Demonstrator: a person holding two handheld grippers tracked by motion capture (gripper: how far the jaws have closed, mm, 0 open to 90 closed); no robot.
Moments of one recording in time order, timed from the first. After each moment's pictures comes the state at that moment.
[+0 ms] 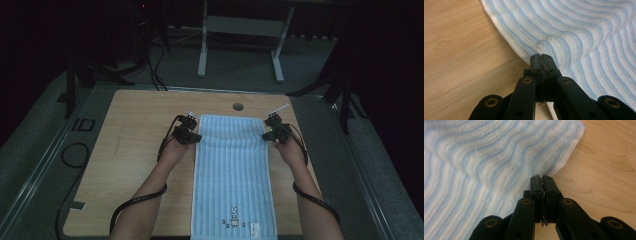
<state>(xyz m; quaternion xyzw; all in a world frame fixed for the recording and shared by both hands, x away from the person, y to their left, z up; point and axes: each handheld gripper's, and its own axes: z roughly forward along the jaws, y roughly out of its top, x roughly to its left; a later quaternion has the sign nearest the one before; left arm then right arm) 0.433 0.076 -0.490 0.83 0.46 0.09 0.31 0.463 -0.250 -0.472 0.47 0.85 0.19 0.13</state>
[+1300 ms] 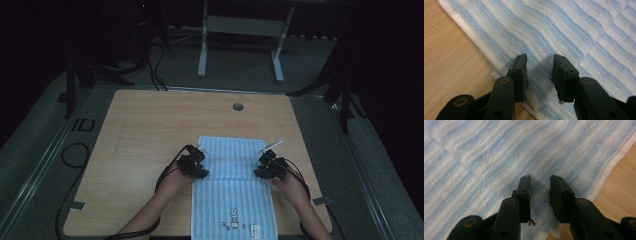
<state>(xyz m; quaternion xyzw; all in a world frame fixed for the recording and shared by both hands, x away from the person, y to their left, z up) 0.358 0.052 -0.528 0.89 0.38 0.05 0.25 0.368 -0.236 -0.522 0.40 0.89 0.19 0.09</state>
